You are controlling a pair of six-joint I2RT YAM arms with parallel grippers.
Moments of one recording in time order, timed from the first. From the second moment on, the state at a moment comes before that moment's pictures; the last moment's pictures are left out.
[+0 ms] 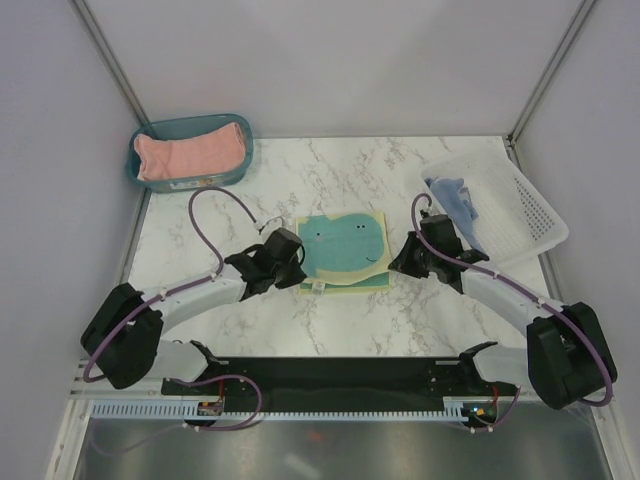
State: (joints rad) left arm -0.74 1.35 0.72 -0.27 -0.20 -0.95; right arm 0.37 1.25 0.62 -0.21 -0.15 0.69
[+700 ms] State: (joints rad) left arm -0.75 1.27 0.55 -0.26 -0.16 -0.90; right arm 0.44 1.24 0.45 -0.13 -0.23 0.75
